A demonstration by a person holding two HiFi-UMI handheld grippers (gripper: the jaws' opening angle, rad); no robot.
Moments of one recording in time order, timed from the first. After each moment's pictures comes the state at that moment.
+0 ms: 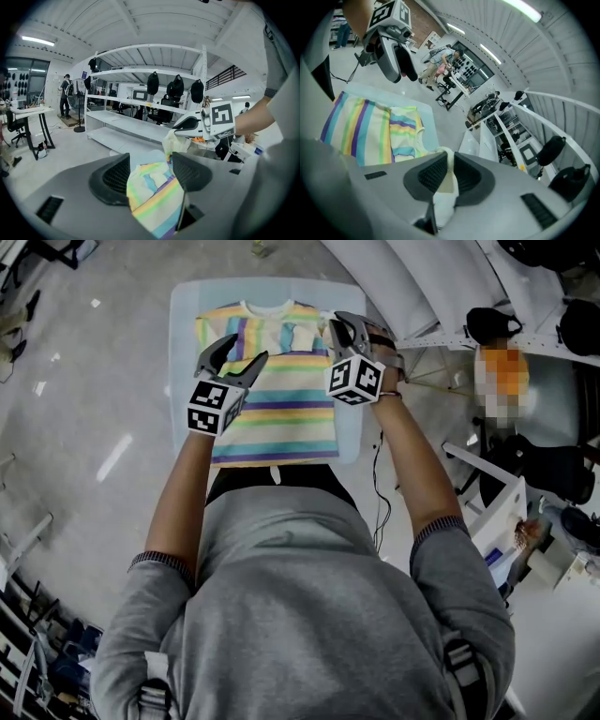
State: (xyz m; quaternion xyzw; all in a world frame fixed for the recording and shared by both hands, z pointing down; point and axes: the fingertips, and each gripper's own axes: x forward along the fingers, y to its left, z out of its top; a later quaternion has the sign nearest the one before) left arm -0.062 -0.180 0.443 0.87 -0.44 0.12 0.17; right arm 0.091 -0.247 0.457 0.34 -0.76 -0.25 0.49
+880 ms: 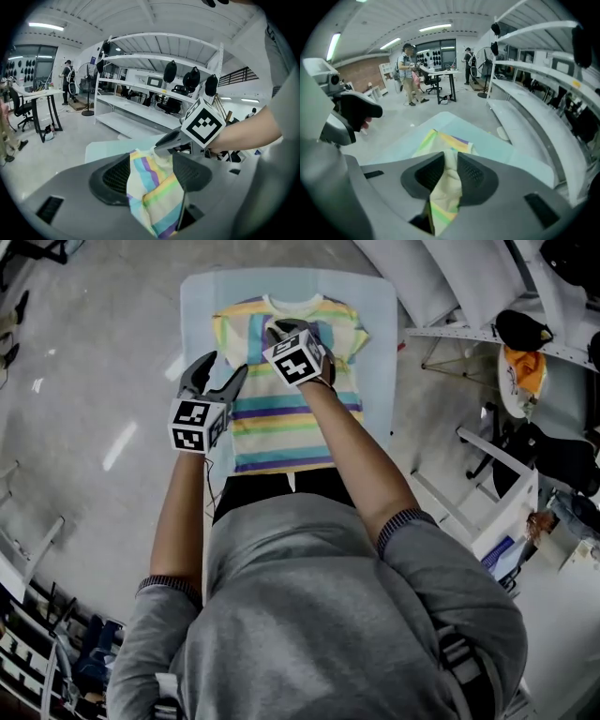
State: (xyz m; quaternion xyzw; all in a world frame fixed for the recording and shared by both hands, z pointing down) left arm -0.180 -0.185 0.525 0.84 -0.45 0.16 0.25; right arm -0.099 -0.248 0.615 0.34 -0.82 0.18 0.43
